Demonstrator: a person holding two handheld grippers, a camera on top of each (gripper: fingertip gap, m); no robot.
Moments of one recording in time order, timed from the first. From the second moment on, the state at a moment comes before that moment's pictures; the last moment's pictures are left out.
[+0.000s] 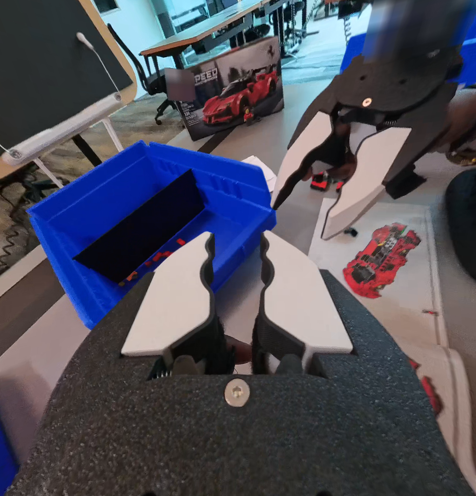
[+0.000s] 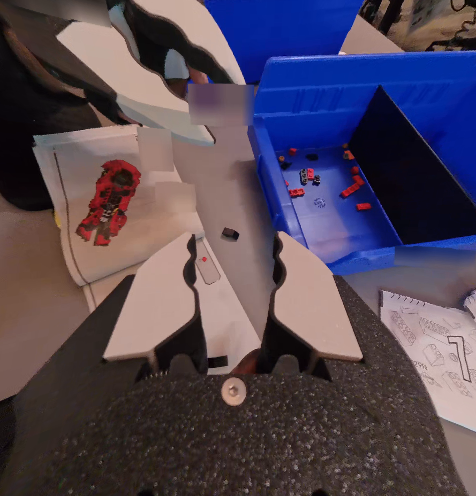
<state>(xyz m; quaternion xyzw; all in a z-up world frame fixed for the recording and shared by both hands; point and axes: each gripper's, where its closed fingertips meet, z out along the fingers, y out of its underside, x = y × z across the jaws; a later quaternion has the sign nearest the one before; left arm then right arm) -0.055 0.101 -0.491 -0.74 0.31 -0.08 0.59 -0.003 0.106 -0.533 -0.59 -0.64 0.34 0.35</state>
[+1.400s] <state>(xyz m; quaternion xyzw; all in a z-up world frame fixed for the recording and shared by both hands) -0.081 0.111 -0.577 -0.81 0.28 -0.16 0.49 -0.035 -0.008 -0.582 -0.46 -0.75 0.45 0.17</state>
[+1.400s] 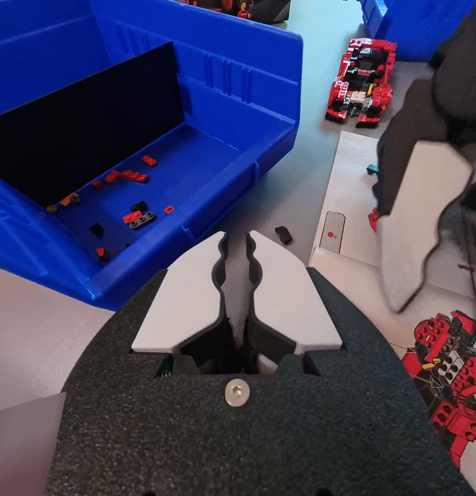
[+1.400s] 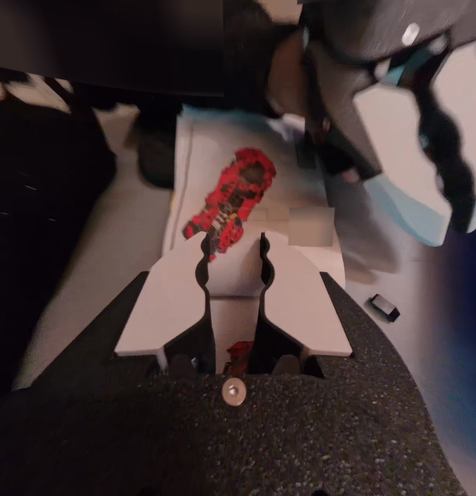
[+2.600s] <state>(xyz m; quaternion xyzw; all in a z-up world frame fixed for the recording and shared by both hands) -0.057 0.025 -0.608 -0.75 0.52 -0.26 0.31 -0.035 -0.006 -0.606 -0.46 -0.78 0.39 0.19</state>
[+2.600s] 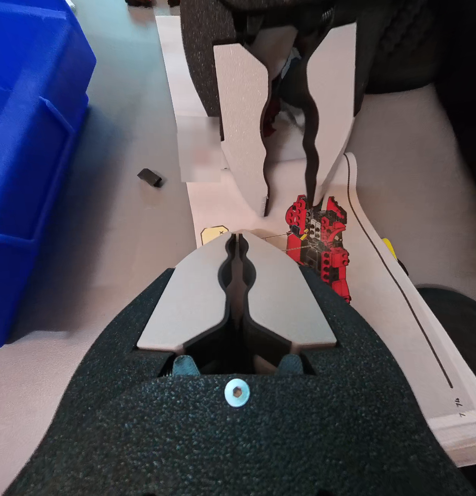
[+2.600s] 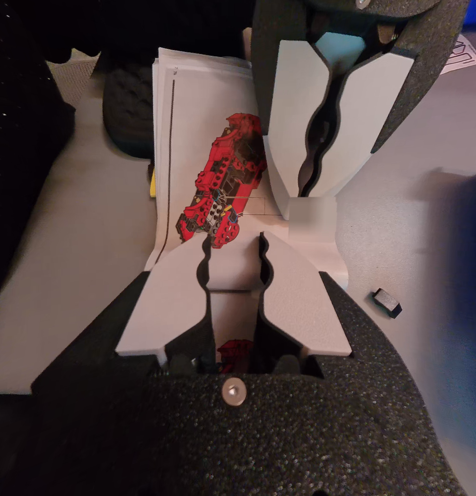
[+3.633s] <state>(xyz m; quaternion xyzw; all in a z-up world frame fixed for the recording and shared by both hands) -0.057 0.025 -0.608 -0.75 0.52 -0.27 0.31 -0.036 0.048 -0.566 -0.54 -0.71 0.38 0.24</state>
